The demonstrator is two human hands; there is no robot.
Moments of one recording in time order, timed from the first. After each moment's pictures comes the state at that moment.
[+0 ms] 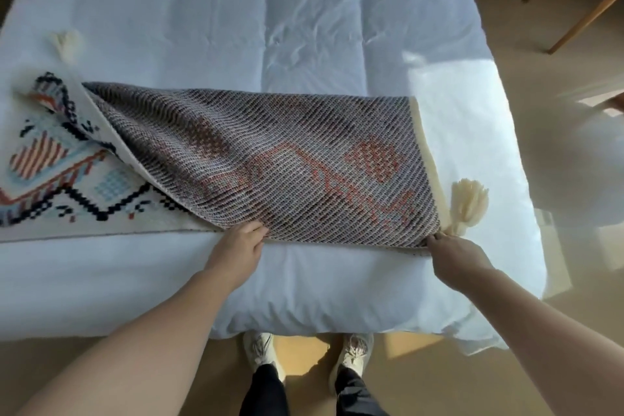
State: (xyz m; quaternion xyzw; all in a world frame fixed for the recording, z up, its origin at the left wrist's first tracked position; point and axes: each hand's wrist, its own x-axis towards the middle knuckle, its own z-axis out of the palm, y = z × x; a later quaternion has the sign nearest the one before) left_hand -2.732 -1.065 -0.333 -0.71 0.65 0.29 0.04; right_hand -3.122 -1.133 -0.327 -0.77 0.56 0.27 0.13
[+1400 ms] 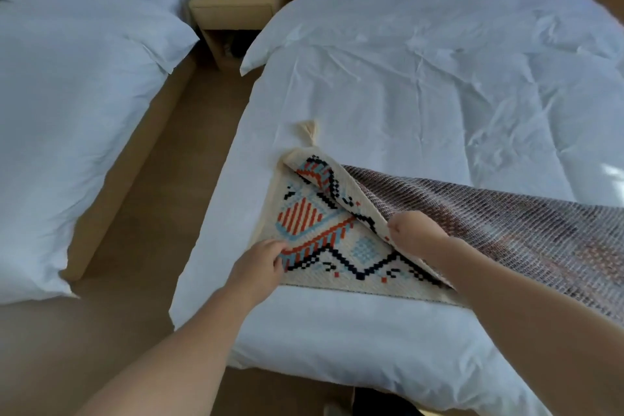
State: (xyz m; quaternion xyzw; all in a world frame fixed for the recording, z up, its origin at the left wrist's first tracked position) left_hand -2.269 -0.991 -0.127 -0.78 0.57 0.26 -0.08; right_hand -2.526 -1.161 -0.146 -0.80 0.52 0.14 0.27
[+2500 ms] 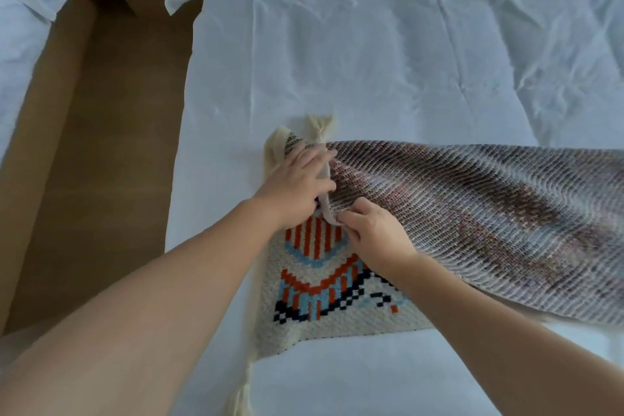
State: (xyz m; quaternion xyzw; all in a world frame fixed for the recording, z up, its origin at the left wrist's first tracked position) left_hand -2.153 -1.214 -0.264 -0.50 0.85 0.13 0.03; right_hand -2.345 -1.176 -0.288 -0.85 0.46 -0.11 0.22
